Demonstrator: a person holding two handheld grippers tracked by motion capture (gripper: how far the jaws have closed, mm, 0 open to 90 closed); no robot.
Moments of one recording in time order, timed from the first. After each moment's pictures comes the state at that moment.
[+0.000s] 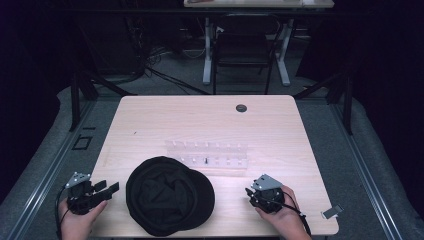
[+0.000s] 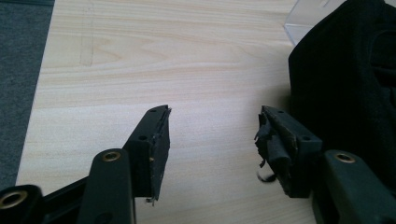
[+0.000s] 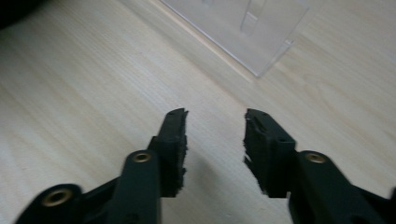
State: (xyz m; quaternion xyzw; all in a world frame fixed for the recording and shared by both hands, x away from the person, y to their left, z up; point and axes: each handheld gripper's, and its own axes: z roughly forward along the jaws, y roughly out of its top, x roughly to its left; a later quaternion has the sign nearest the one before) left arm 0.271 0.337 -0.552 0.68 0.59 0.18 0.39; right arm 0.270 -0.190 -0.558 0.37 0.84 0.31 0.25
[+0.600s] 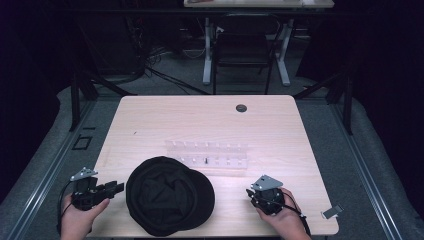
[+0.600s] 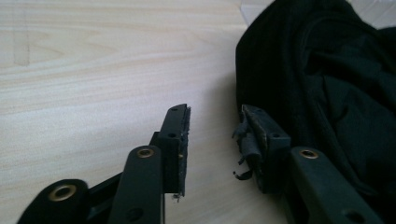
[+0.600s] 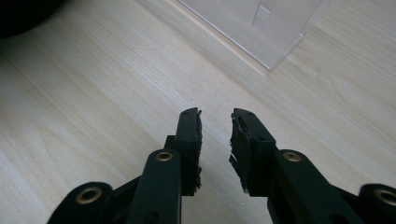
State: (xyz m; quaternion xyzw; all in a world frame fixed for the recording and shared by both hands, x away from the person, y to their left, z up) left arm 0.279 0.325 -0.532 0.73 0.56 0.11 0.37; right arm 0.266 -0.189 -0.551 0.38 0.85 0.30 0.23
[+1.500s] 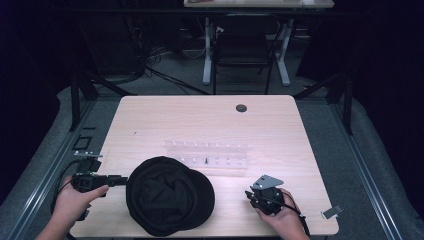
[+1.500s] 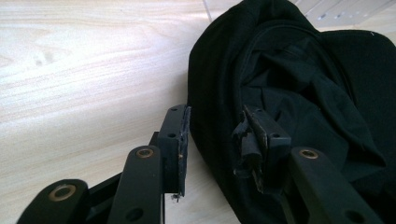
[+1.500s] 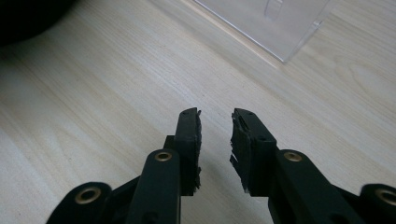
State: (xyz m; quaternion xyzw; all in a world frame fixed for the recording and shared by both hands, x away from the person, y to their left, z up) left arm 0.310 0.313 -0.485 0.76 0.56 0.00 0.33; right arm 0.268 -0.189 -0.554 0.39 0.84 0.31 0.19
